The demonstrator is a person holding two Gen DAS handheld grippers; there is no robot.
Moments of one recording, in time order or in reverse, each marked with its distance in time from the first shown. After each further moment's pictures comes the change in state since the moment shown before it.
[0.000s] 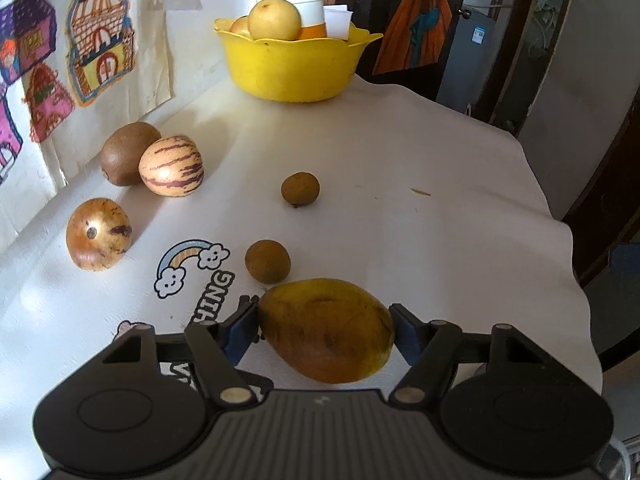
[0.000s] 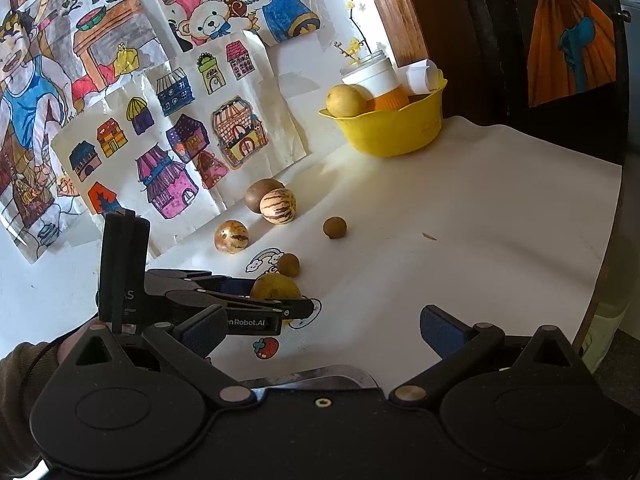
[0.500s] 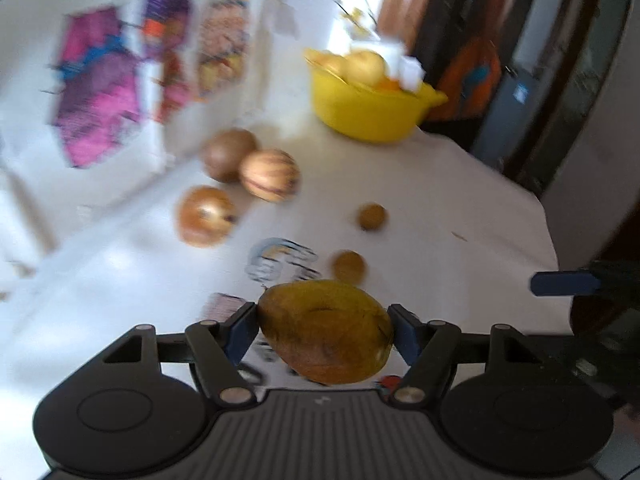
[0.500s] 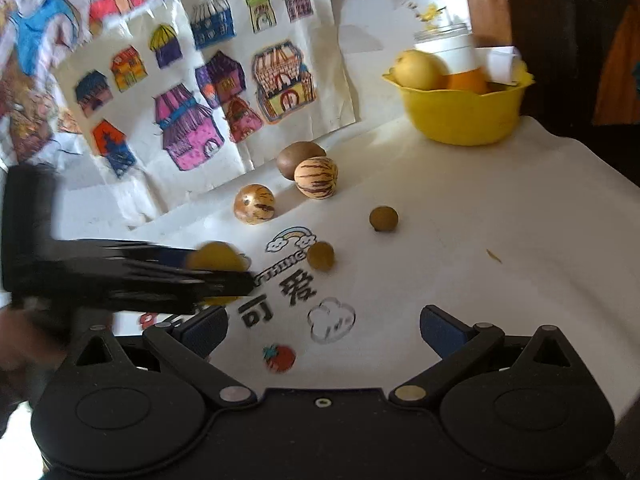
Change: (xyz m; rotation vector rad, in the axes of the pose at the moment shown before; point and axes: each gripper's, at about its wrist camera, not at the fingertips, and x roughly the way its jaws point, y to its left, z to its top) left arm -0.064 0.056 -0.018 -0.200 -0.099 0.052; right arm 0.079 0.031 0.027 -0.183 0.135 0.037
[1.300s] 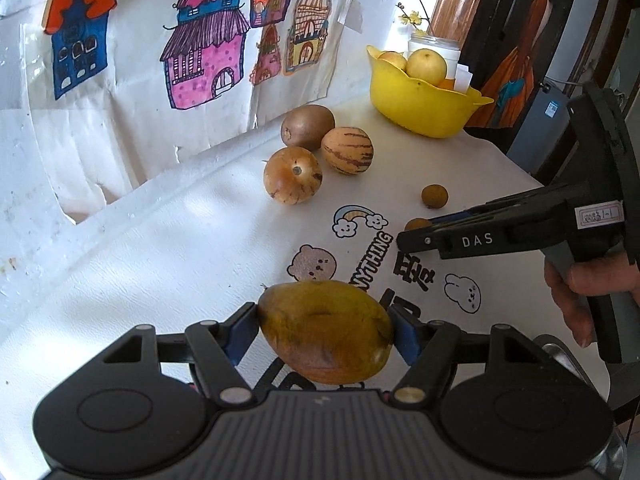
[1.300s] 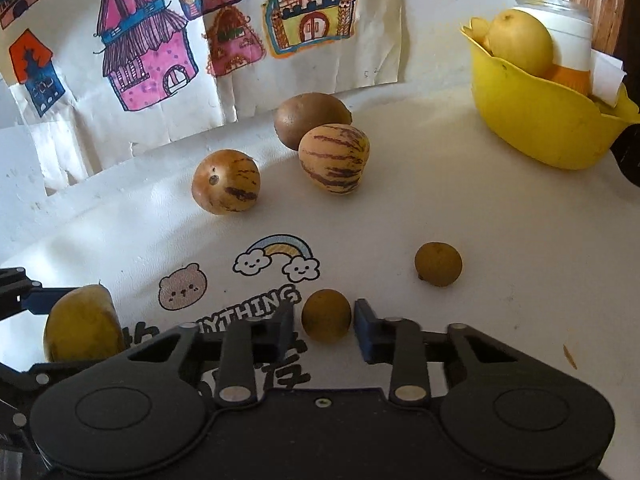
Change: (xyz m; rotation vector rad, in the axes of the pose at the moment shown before) left arm -0.013 0.044 -0.035 -0.077 0.002 0.049; right arm 0.126 0.031 0.043 -0.187 0.158 -0.085
